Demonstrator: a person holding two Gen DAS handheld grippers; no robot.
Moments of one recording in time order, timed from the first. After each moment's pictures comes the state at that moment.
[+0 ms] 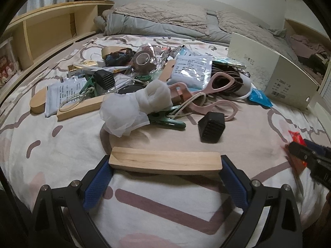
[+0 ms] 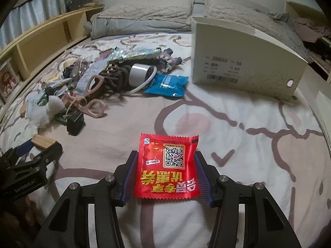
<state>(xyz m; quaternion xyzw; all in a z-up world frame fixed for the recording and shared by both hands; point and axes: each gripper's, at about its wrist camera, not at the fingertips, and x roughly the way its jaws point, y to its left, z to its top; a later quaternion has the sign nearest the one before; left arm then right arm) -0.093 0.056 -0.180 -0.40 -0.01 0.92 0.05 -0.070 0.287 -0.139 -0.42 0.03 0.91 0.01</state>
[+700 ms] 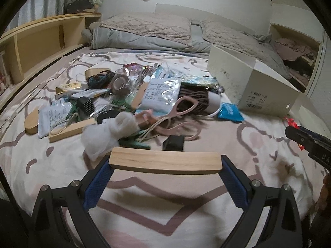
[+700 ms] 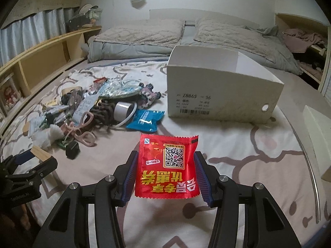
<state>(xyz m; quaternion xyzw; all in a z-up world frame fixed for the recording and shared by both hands) -0.088 0.085 -0.142 -0.37 -0.02 0.93 0.09 -0.061 0.330 -0.095 -0.36 0.04 0.93 0.01</state>
